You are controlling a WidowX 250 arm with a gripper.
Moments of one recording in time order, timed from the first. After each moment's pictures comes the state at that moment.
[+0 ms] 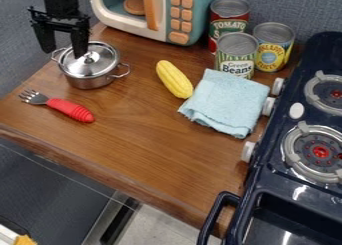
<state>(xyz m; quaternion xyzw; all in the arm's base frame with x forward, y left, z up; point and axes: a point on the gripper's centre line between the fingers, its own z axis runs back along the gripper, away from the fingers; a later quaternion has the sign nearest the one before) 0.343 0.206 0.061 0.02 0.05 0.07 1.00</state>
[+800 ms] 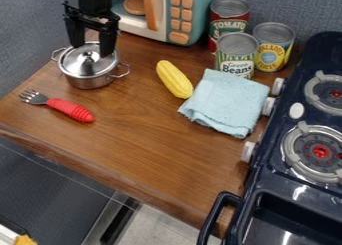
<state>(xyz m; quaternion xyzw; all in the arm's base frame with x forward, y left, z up) 0.364 0.183 0.057 0.04 0.05 0.02 1.00</state>
